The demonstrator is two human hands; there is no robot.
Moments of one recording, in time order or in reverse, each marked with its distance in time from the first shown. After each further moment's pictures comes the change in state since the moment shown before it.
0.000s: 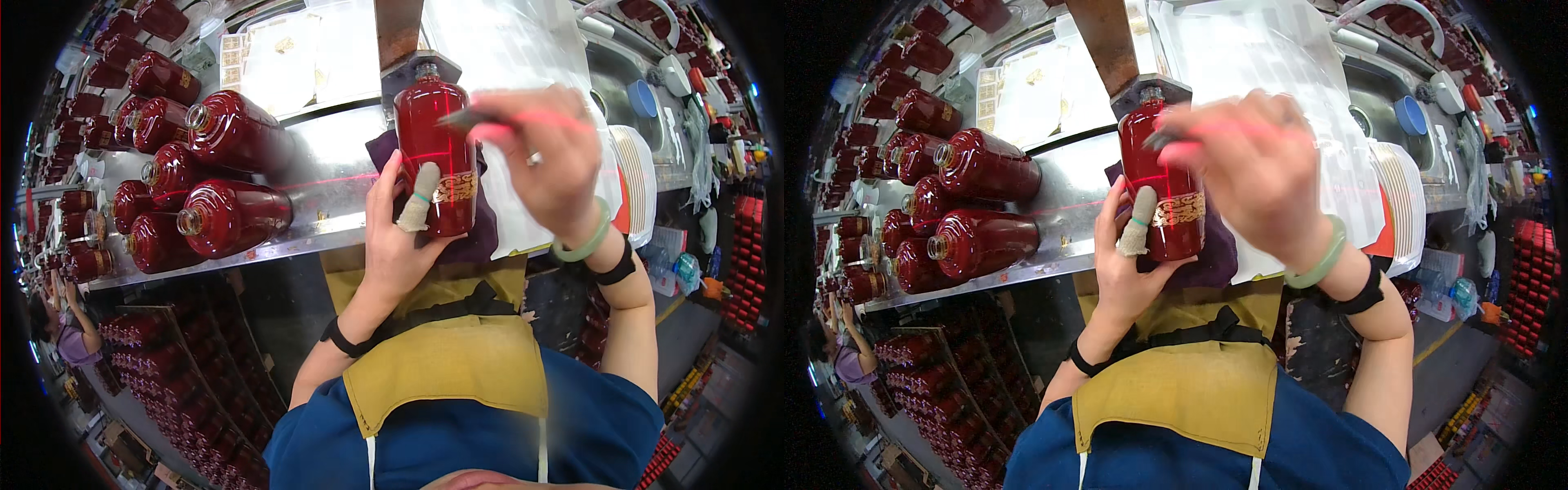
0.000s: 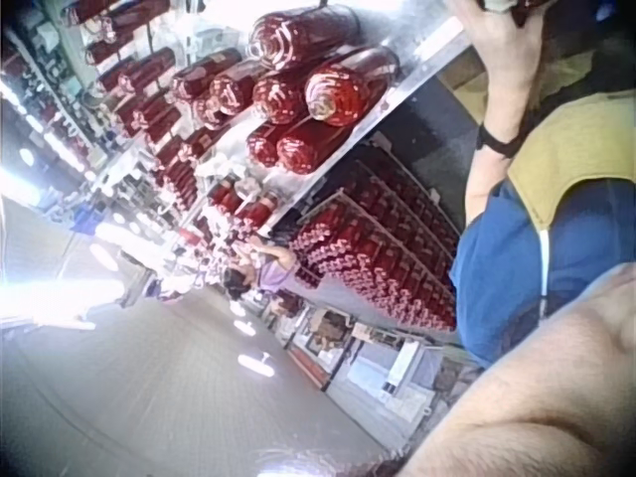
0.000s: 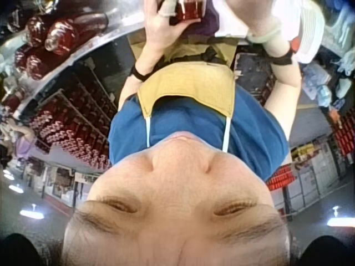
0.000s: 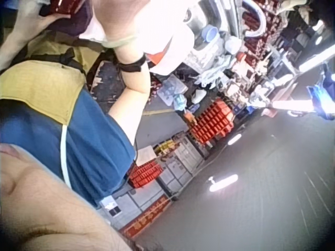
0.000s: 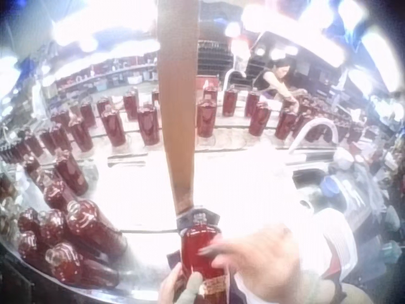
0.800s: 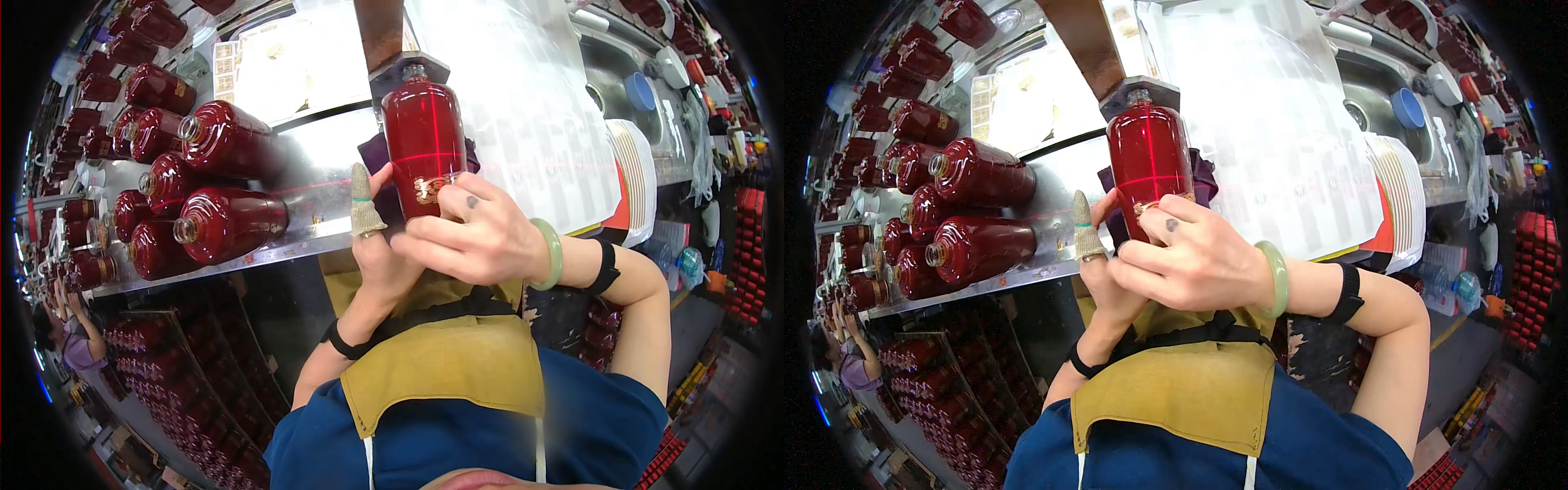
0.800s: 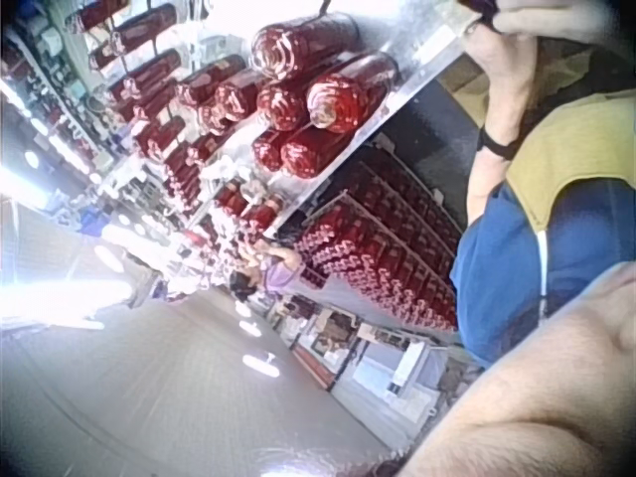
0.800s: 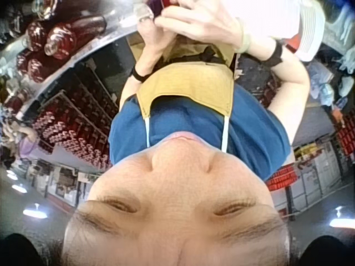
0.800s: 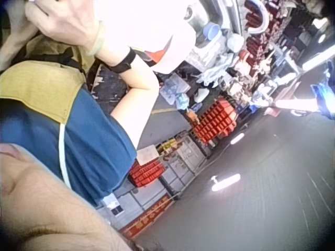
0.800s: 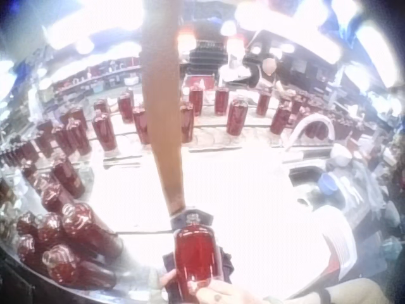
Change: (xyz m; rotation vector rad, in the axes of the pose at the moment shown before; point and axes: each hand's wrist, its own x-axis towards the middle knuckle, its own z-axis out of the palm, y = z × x) left_hand -0.007 0.003 0.008 -0.148 0.136 -0.229; right_hand -0.036 -0.048 0.009 0.271 -0.319 -0.212
